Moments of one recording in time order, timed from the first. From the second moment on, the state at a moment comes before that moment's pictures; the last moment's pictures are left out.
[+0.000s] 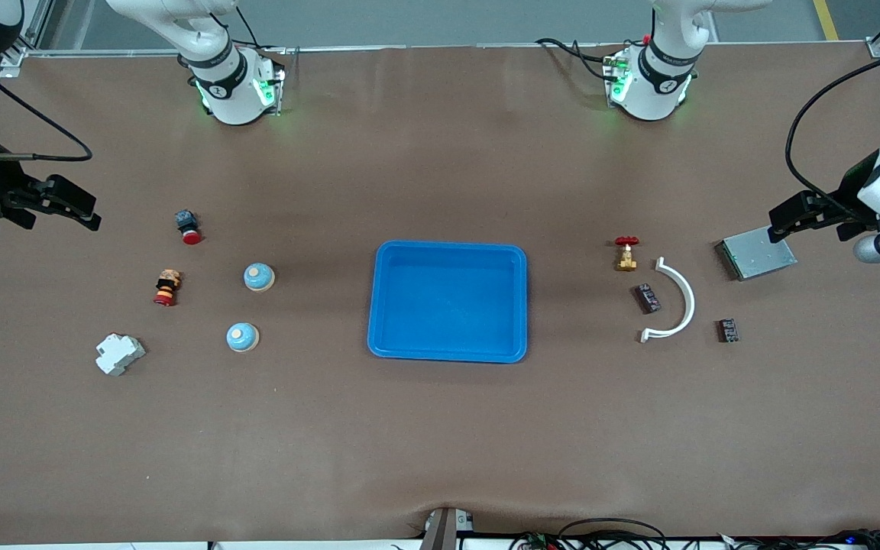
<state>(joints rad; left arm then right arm) -0.06 0.09 -0.01 -1.51 0.01 1.61 -0.08 0.02 0.00 0.00 -1.62 0.01 1.64 0.07</state>
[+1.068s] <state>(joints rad) -0.06 0.10 -0.01 -1.52 0.01 1.61 -0.08 0.02 -0.02 0.02 -1.78 0.02 1.76 0.10</state>
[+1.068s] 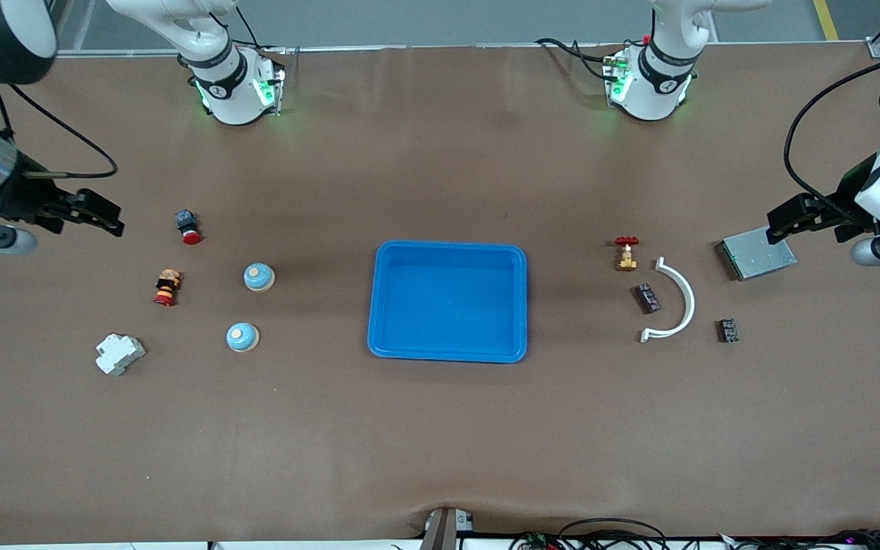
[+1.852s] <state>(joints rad) 0.04 0.31 0.00 -1.53 0.01 1.72 0.10 0.12 -0.02 0.03 -2.23 0.02 2.27 0.27</state>
